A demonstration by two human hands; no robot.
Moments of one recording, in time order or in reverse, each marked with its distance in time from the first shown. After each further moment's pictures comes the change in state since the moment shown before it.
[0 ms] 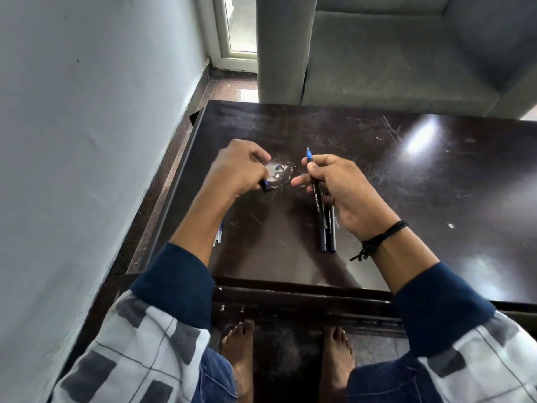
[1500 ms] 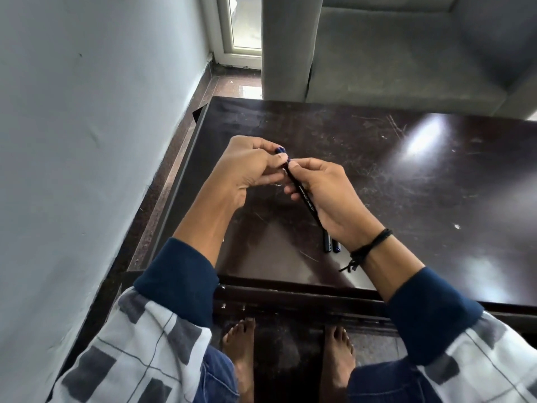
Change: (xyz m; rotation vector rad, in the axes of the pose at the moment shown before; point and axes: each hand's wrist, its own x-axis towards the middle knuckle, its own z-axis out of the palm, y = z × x) left_hand -0.021 0.021 -0.001 -0.501 -0.087 -0.095; right_hand -0.005 0.011 0.027 0.173 -0.085 -0.084
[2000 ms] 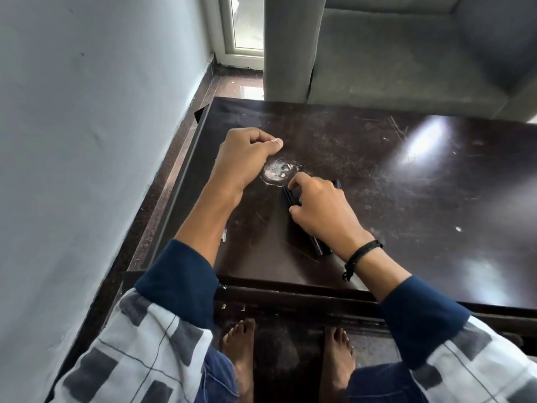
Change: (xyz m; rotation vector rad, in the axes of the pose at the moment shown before) left_hand 0.009 -0.004 -0.008 0.299 0.157 0.242; right_hand -0.004 0.020 -0.003 -1.243 0.024 -0.272
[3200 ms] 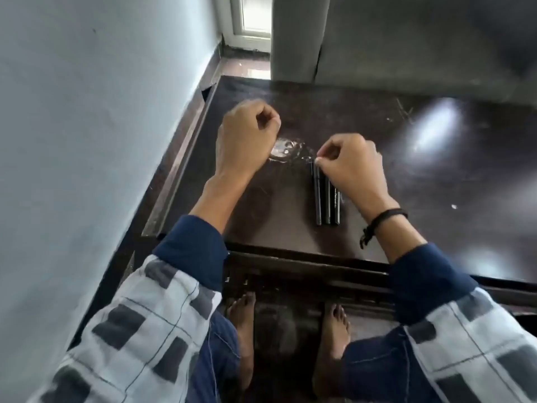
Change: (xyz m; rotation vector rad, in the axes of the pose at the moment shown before) left_hand -0.012 -0.009 0.006 0.320 0.273 0.375; right_hand -0.006 0.020 -0.038 0.164 0.236 0.102
